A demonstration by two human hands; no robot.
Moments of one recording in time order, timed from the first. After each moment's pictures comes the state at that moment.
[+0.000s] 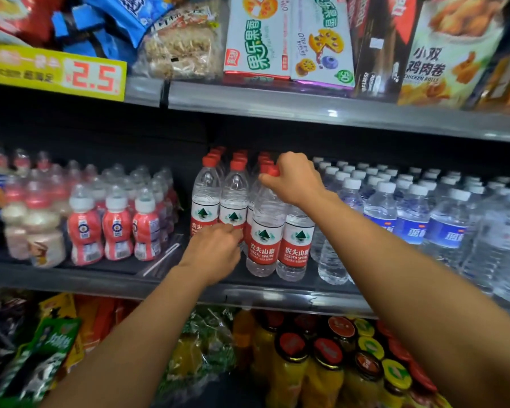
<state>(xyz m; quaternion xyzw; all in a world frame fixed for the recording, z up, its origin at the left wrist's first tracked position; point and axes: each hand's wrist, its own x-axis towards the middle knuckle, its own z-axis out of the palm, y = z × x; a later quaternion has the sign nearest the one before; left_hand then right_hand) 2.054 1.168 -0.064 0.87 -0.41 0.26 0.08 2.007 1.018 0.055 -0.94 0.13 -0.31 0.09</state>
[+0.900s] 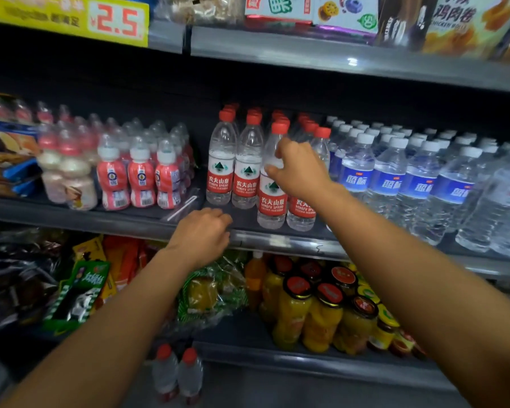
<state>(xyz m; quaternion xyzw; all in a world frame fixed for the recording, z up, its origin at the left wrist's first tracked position) 2.023 1.233 -0.108 0.89 -0.40 0.20 0.07 1.962 1.059 0.004 -0.96 0.09 -0.28 0.06</state>
